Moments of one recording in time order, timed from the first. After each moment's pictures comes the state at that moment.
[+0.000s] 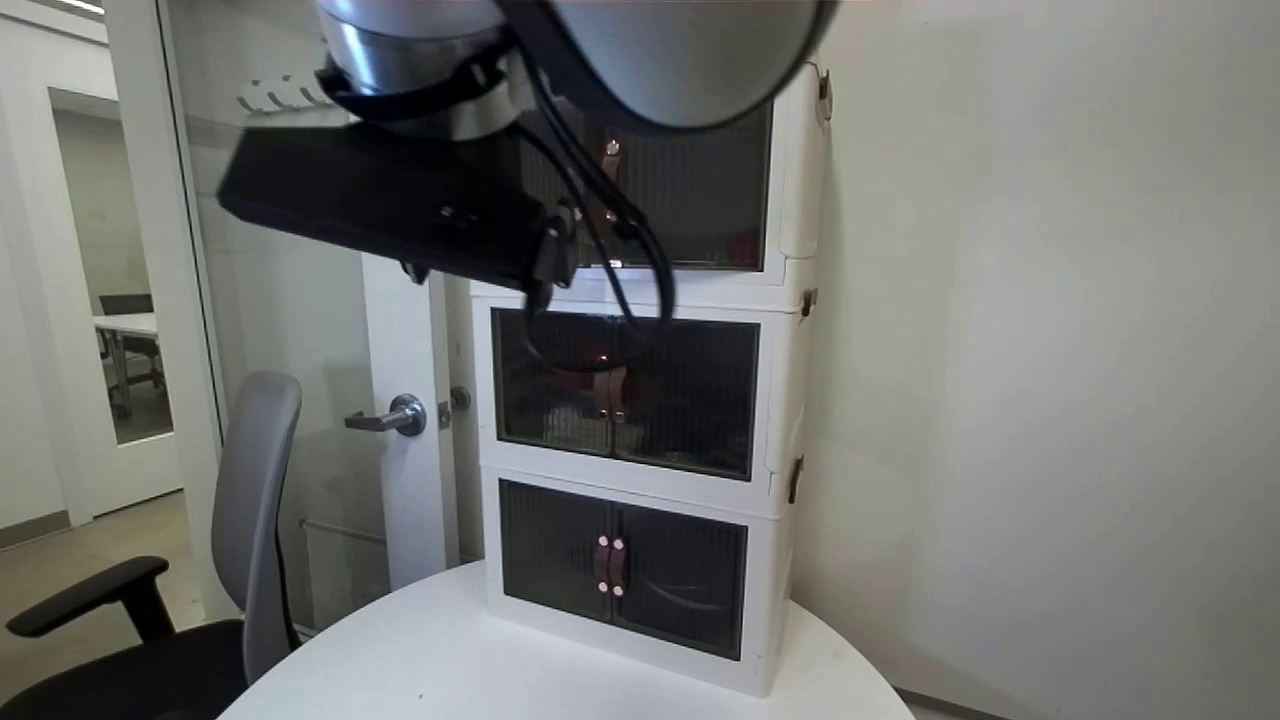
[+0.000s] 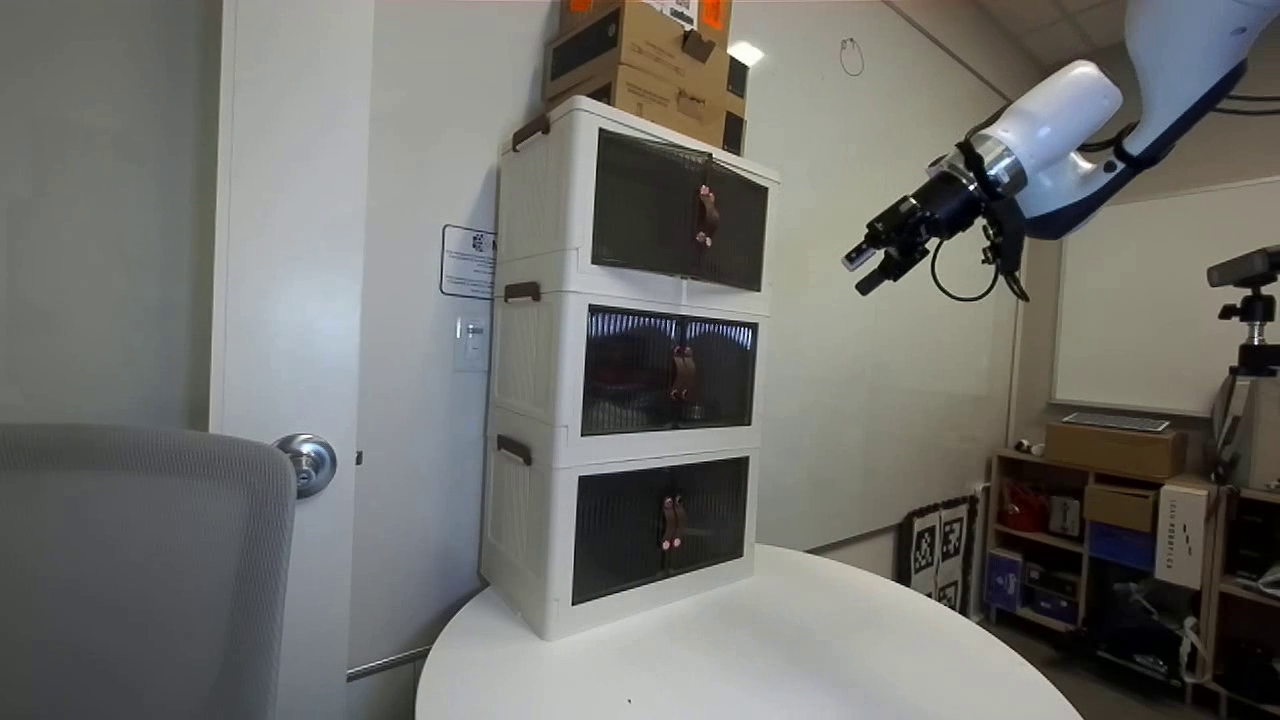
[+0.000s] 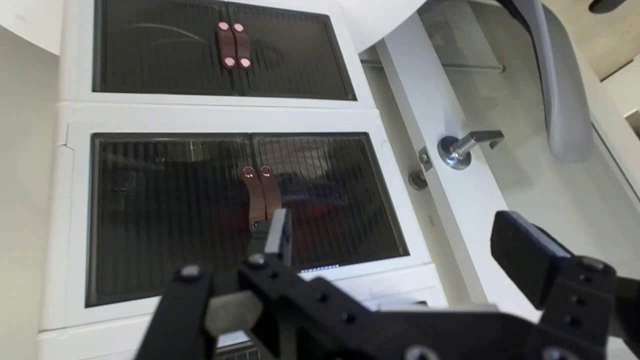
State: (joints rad) arm 0.00 0.16 -0.49 -1.73 -2.19 4.18 1.95
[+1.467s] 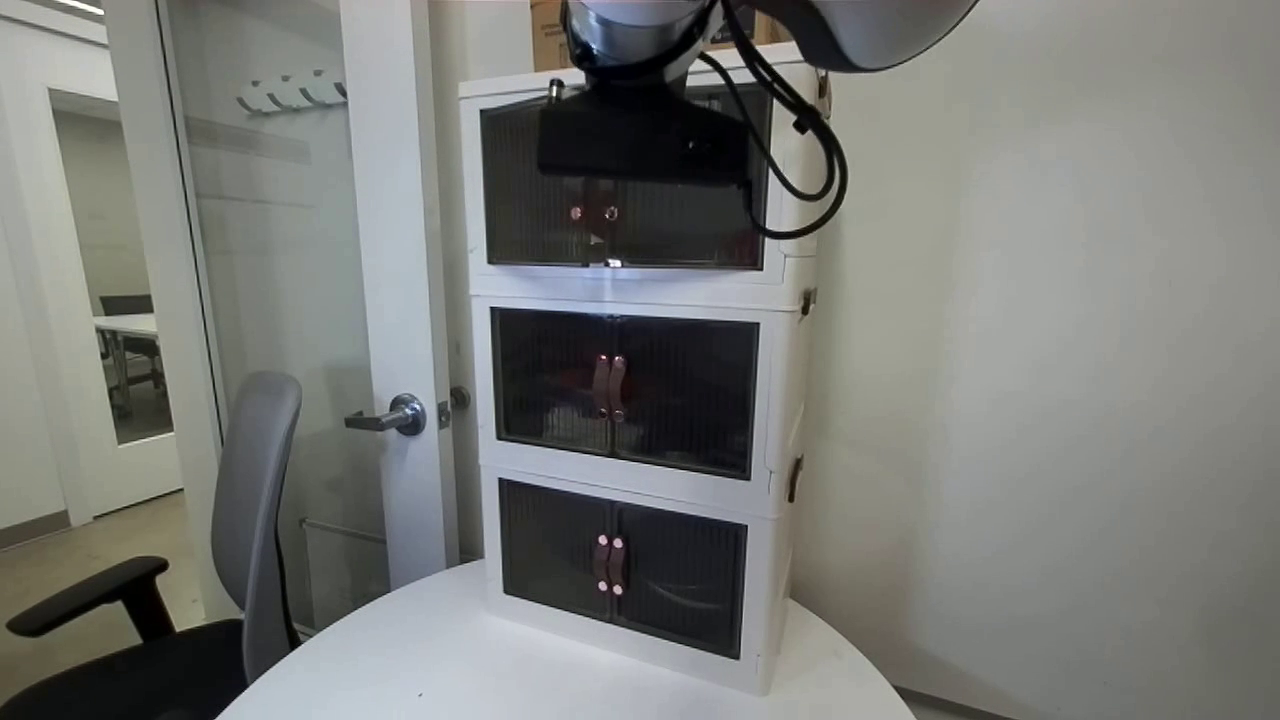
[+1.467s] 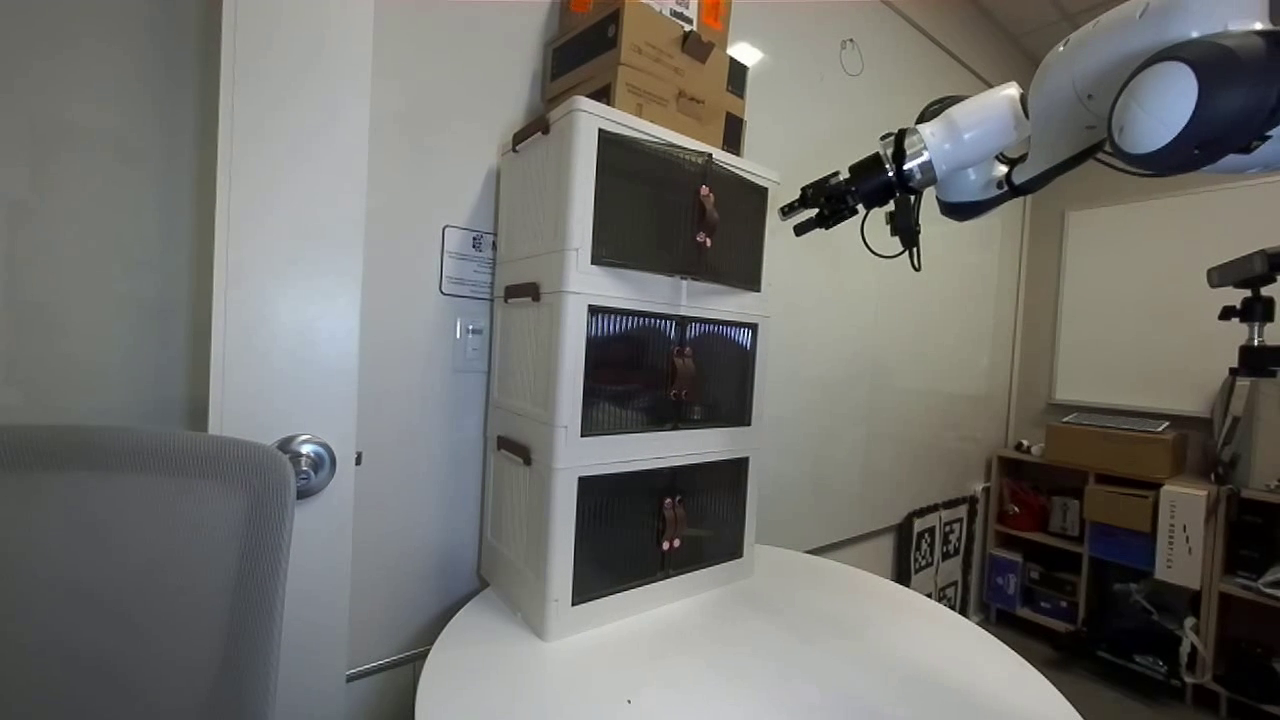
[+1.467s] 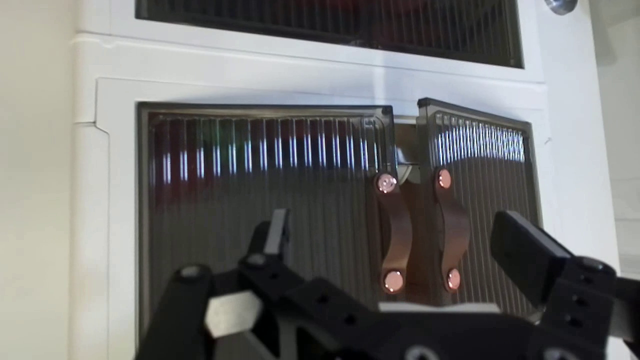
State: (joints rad) arm -0.33 0.62 -0.22 -0.85 -2.01 4.21 2.01
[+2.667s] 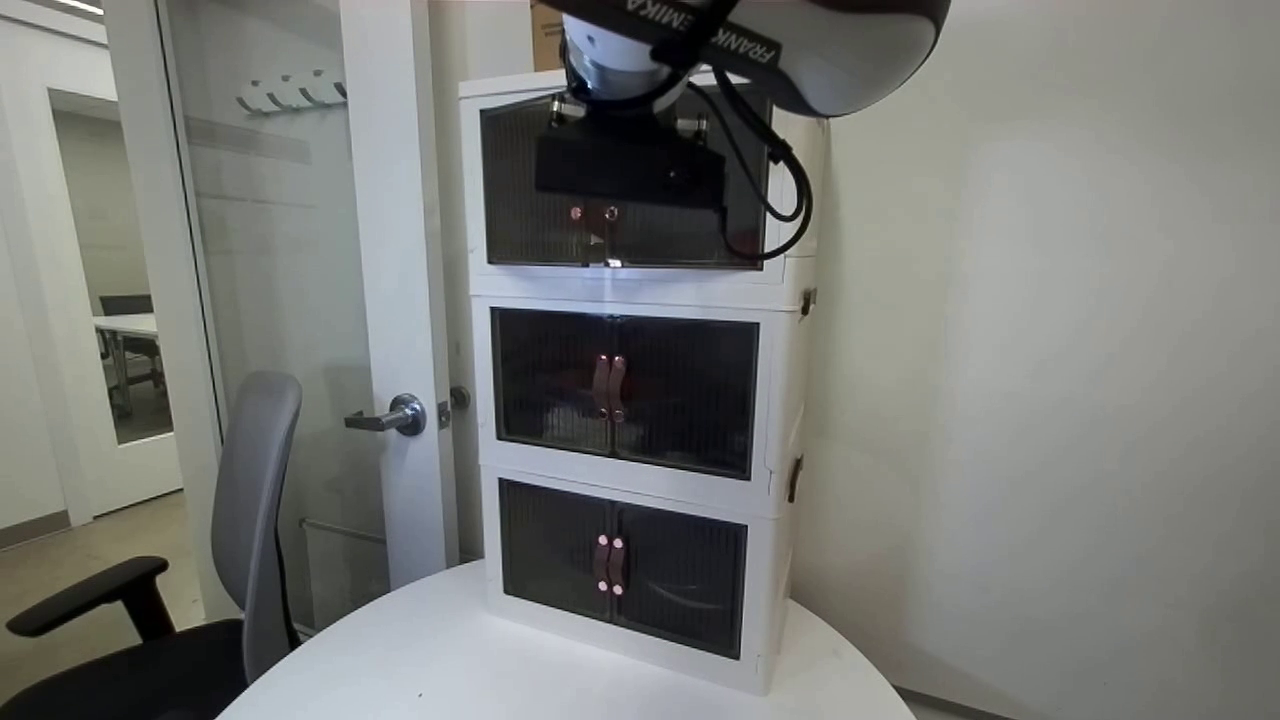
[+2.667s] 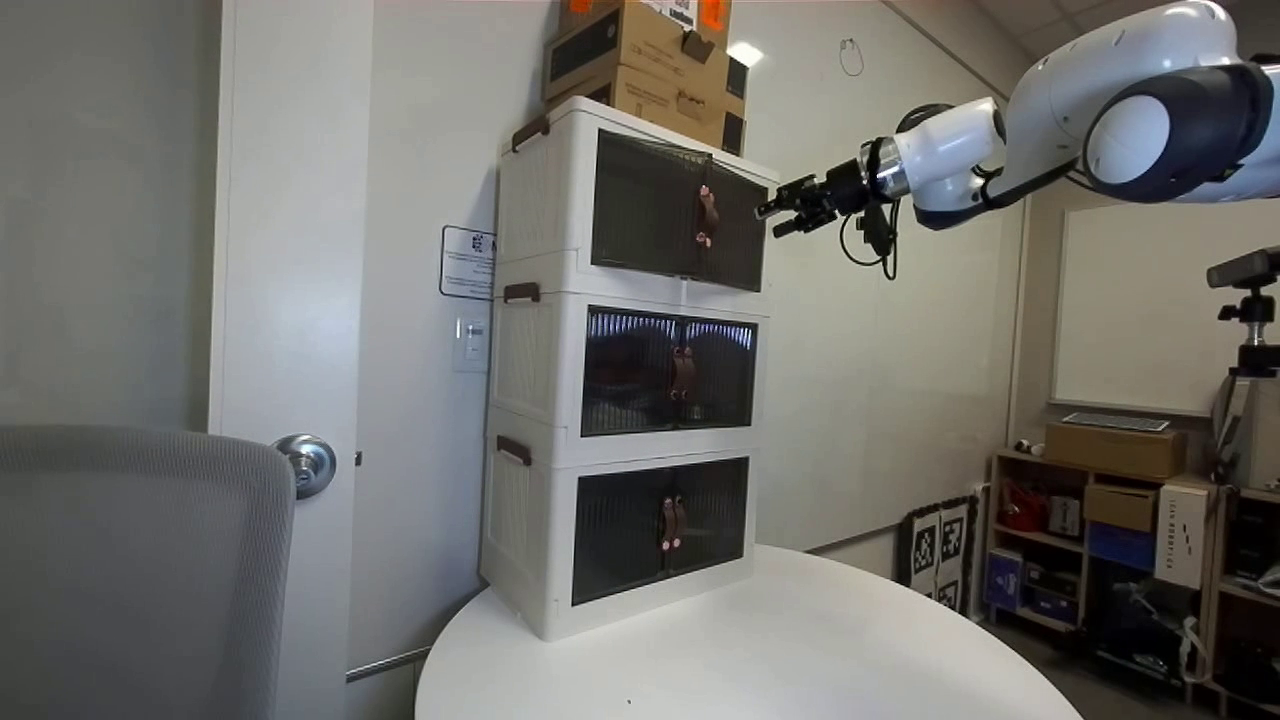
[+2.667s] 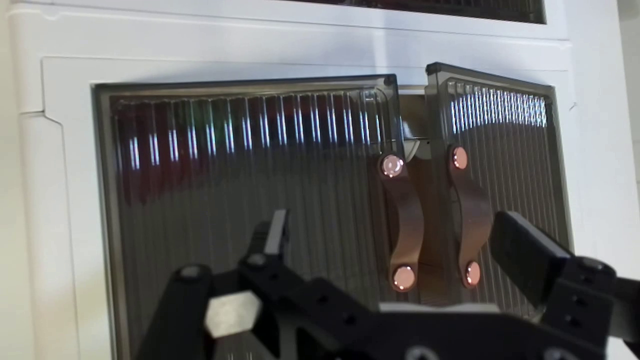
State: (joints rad) arm -0.31 0.70 -0.21 -0.74 -1.97 4.16 2.07
